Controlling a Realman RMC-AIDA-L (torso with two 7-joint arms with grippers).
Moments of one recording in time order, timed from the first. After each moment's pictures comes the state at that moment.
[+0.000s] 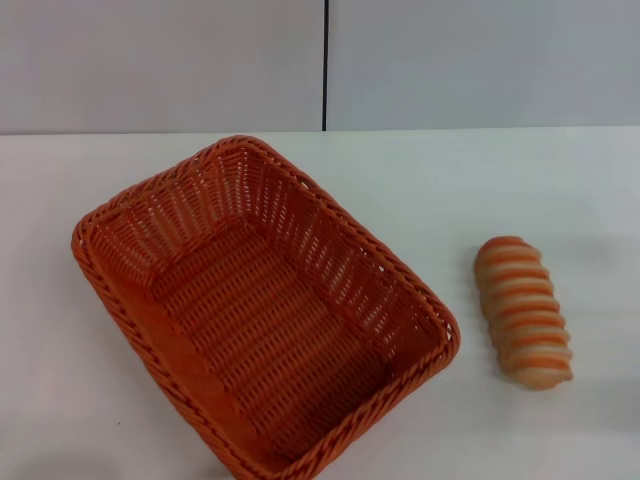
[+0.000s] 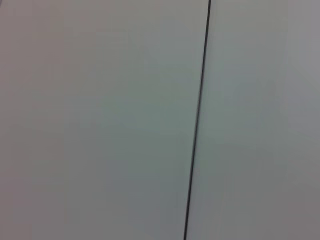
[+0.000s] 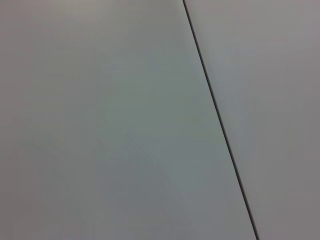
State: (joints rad) left arm -0.02 -2.06 0.20 -0.03 1.16 1.83 -0.39; right arm 0.30 2.07 -0.05 -0.04 -1.32 -1.71 0.50
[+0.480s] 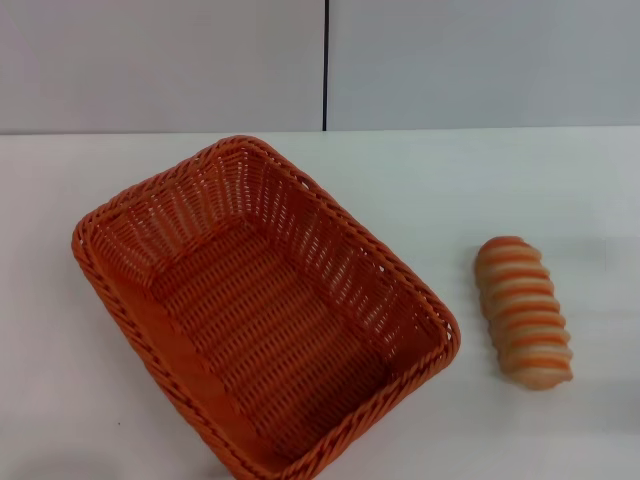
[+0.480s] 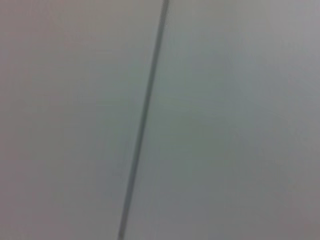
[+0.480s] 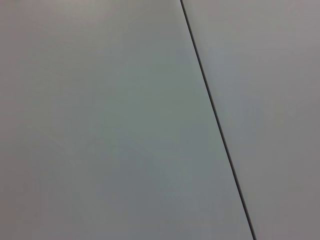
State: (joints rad) left arm 0.02 -2.06 0.34 0.50 1.25 1.68 -0.95; right arm 0.30 2.07 -0.05 -0.04 -1.32 -1.71 0.50
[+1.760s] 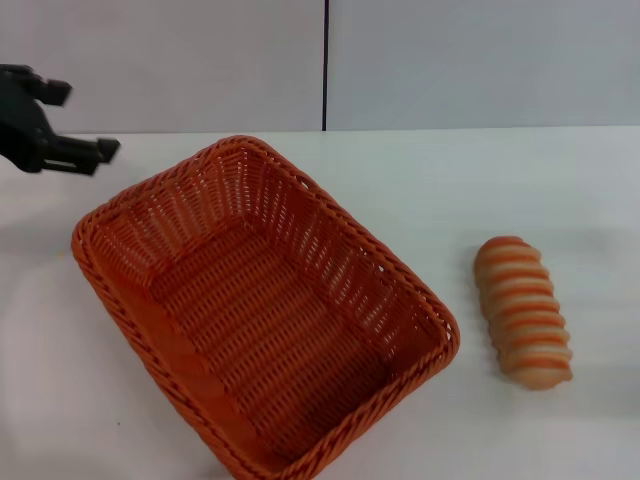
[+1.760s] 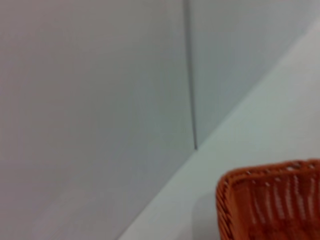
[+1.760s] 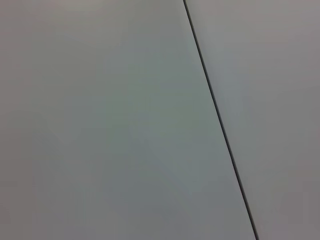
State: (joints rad) left arm -0.35 -2.06 0.93 1.73 2.33 1.64 -2.06; right arm 0.32 2.07 -0.05 -0.04 -1.32 -1.67 0.50
